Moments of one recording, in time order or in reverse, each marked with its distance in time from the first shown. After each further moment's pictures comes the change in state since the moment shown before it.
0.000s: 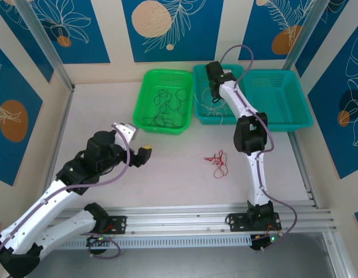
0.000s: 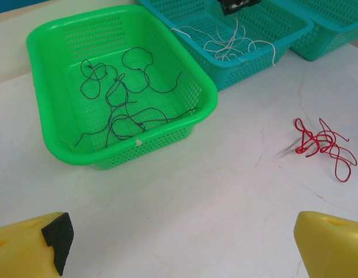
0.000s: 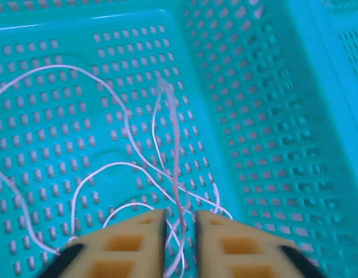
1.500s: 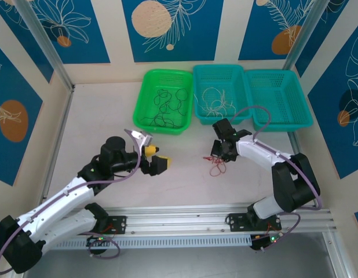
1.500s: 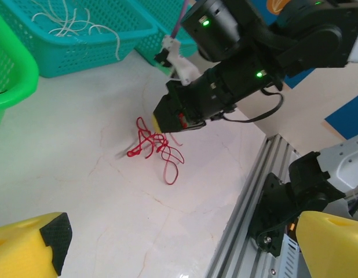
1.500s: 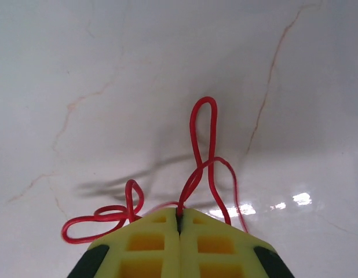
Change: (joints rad) left arm -0.012 0.076 -0.271 0.486 0.526 -0.345; right arm 0.162 -0.943 -1.446 0.320 -0.451 0.330
